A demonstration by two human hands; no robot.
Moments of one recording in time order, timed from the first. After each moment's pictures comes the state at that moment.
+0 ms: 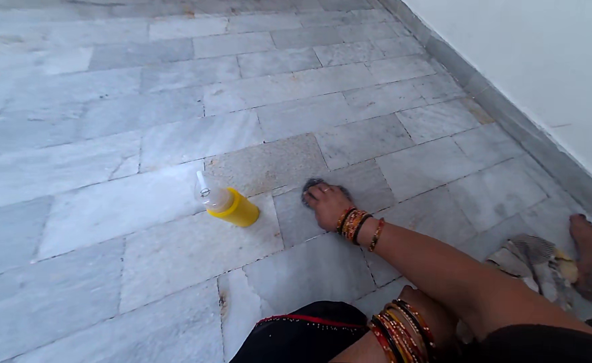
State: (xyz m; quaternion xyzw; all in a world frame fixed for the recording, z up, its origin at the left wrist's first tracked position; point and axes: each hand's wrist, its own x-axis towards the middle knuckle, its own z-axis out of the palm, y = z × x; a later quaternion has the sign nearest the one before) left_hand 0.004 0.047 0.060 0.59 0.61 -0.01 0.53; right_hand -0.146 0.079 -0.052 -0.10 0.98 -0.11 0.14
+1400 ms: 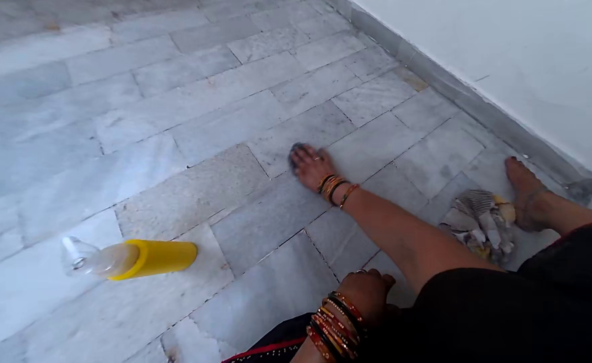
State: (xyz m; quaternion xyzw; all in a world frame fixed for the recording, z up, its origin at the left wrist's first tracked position) left_hand -0.012 0.057 0.015 0.55 0.62 -0.02 0.56; right_hand -0.160 0.203 -0.095 0.11 0.98 -0.16 0.02
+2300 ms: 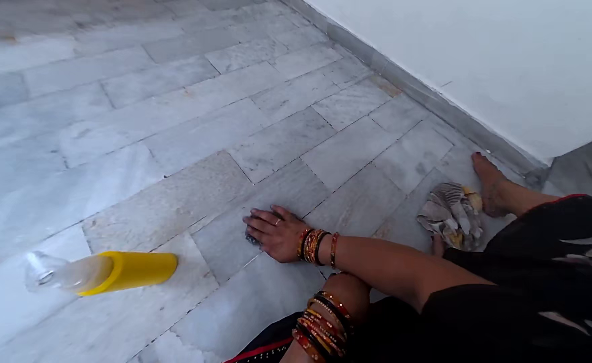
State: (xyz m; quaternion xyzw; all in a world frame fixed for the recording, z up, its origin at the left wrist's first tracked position) left_hand -0.001 0.053 0.034 0.55 0.63 -0.12 0.53; right_hand -0.083 0.095 -0.078 -0.11 0.98 -0.16 0.08
